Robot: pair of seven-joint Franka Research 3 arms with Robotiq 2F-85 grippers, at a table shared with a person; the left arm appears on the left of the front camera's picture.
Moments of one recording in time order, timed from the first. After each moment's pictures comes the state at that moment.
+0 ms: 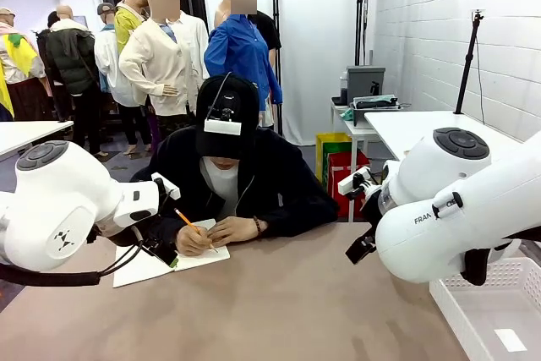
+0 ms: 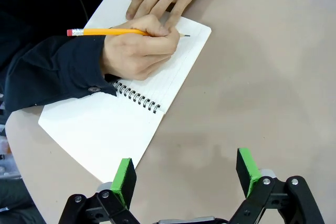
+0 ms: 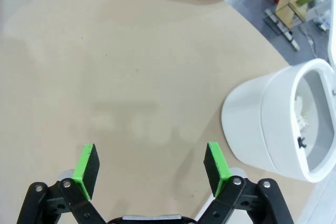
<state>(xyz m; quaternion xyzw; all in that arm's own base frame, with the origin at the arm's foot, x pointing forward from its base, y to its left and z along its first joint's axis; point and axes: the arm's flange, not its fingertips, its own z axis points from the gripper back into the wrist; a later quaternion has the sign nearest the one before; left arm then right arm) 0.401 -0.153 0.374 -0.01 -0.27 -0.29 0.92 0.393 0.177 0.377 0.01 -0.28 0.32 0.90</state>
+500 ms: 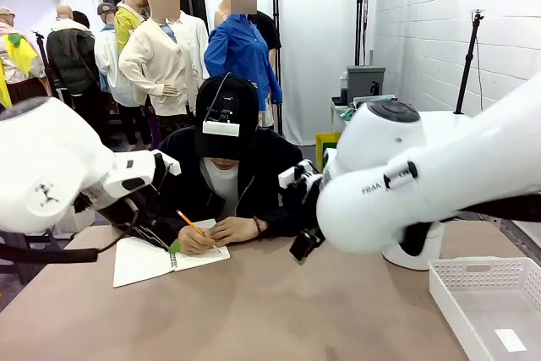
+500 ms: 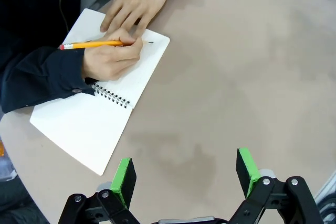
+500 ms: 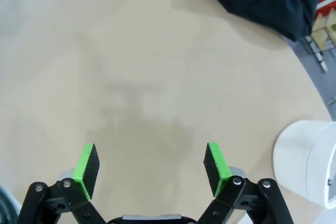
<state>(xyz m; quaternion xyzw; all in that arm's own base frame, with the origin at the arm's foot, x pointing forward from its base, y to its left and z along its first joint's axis) 0.374 -0.167 0.444 -0.07 -0.23 -0.31 0.92 0.374 0.279 0.418 0.06 -0.22 0.38 0.89</state>
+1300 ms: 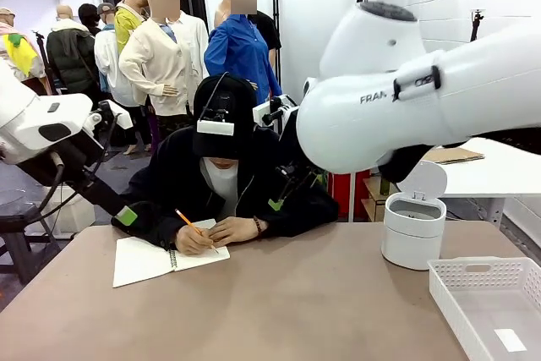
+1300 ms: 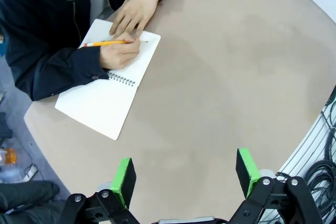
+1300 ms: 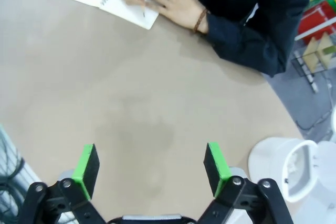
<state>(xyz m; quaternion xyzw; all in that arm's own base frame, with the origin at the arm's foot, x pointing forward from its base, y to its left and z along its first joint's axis) 0.303 -0.126 0.545 -0.06 -0.25 -0.34 0.90 0.352 0.306 0.538 0.06 -0.25 0.40 0.88</state>
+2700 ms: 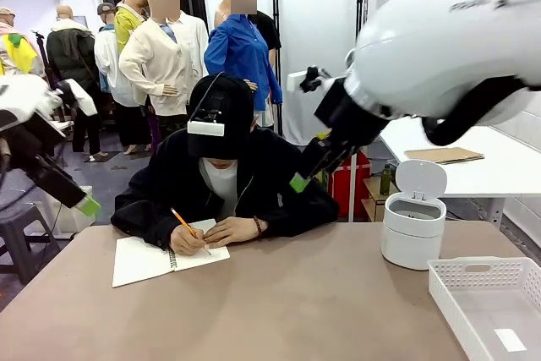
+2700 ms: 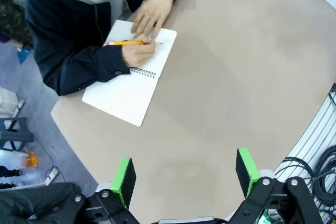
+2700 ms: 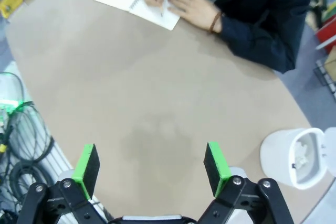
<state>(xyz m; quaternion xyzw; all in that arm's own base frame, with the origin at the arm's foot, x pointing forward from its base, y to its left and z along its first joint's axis) 0.266 -0.090 0.586 -0.03 -0.28 -0.36 0.89 0.325 0.240 0.585 0.15 -0.26 0.41 0.86</state>
